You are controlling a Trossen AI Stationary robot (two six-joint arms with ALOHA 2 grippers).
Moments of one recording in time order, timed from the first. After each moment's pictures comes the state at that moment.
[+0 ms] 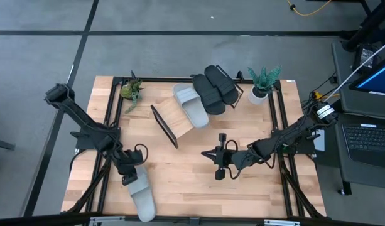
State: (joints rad) left arm -0.72 1.07 0.52 -0.42 0.07 -1.23; right arm 0.49 1.54 0.82 0.35 0.63 -0.11
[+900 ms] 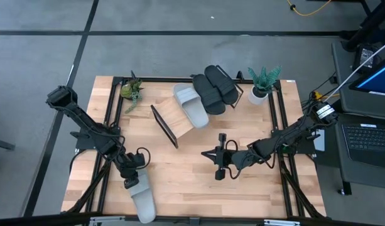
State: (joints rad) left arm -0.73 1.17 0.52 -0.34 0.09 -1.25; right arm 0.49 1.54 0.82 0.35 0.62 -0.11
